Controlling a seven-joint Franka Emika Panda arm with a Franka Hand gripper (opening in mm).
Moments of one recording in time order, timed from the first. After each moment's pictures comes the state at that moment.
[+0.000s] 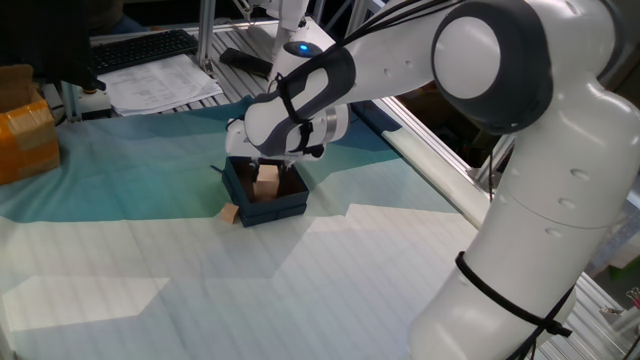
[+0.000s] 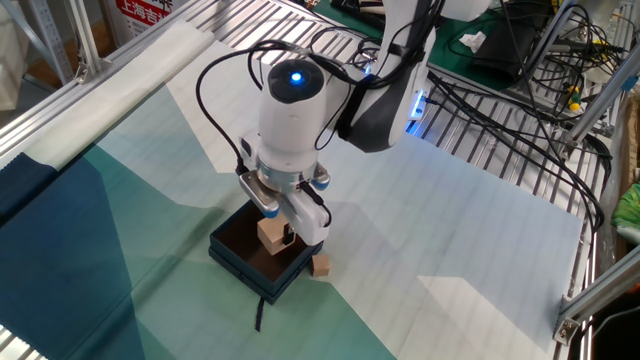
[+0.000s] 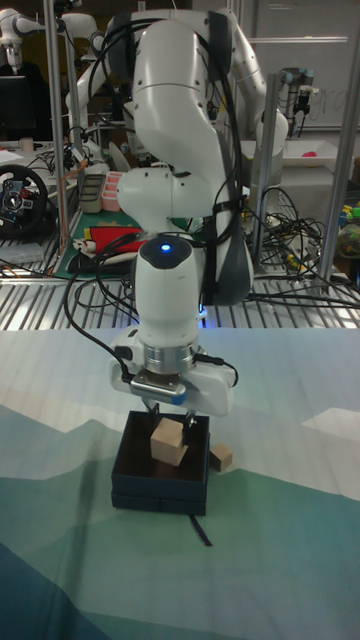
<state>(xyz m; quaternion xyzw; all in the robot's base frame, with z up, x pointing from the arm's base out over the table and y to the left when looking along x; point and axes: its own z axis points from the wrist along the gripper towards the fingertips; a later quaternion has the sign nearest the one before) 0.516 -0.001 0.129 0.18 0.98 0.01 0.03</state>
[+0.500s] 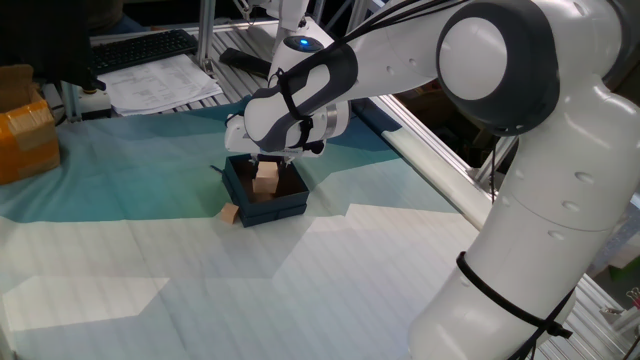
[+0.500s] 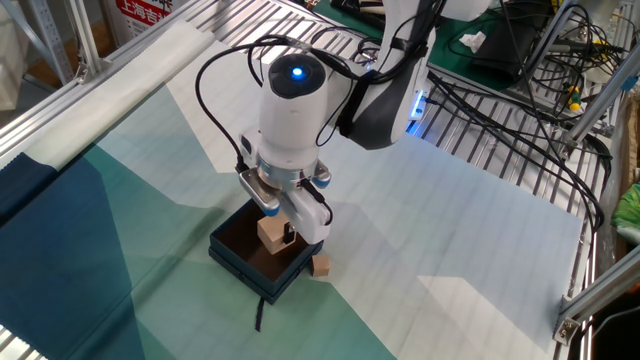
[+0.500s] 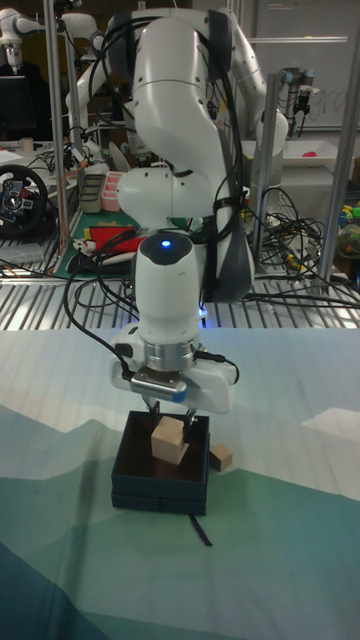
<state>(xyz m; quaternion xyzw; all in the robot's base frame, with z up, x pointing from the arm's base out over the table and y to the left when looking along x) 0.518 0.001 0.139 0.18 0.98 0.01 0.03</state>
